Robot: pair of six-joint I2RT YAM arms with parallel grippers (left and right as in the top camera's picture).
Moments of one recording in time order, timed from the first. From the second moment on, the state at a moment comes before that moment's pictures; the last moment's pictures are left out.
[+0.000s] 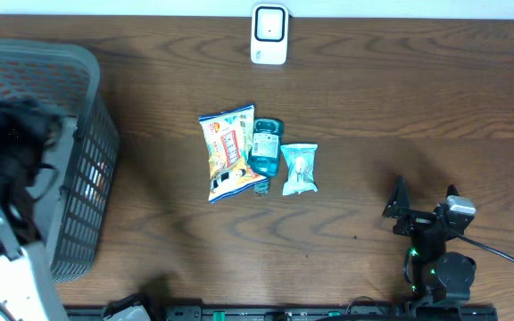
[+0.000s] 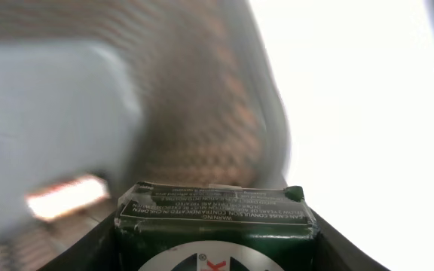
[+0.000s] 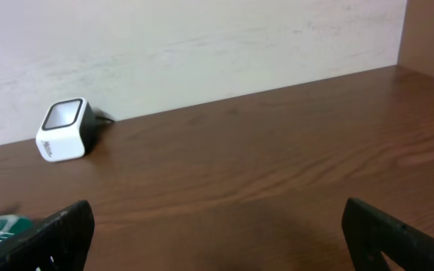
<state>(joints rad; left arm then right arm) 0.42 1.10 1.44 -0.96 0.16 -0.86 -0.02 0.01 0.01 -0.06 0.09 0.20</state>
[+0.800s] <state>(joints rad) -0.68 1.77 1.44 -0.52 0.08 -0.85 -0.02 0.01 0.01 -0.06 0.09 0.20</state>
